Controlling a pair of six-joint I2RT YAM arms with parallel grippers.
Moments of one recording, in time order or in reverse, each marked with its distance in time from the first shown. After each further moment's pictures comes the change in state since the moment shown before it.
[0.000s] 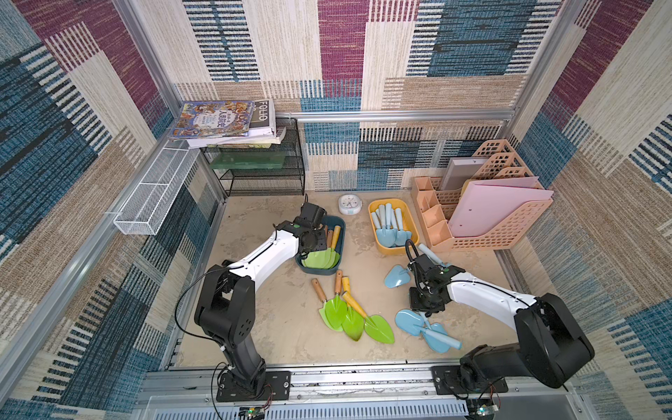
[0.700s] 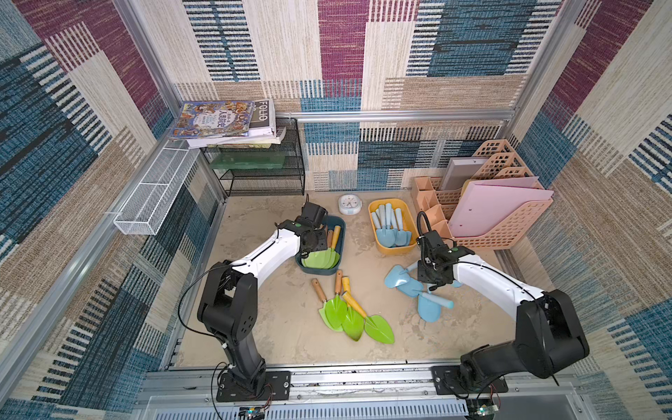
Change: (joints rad) left arm 0.000 0.027 0.019 -0.011 0.000 -0.003; right arm -0.130 0.038 0.229 -0.028 0.269 -0.102
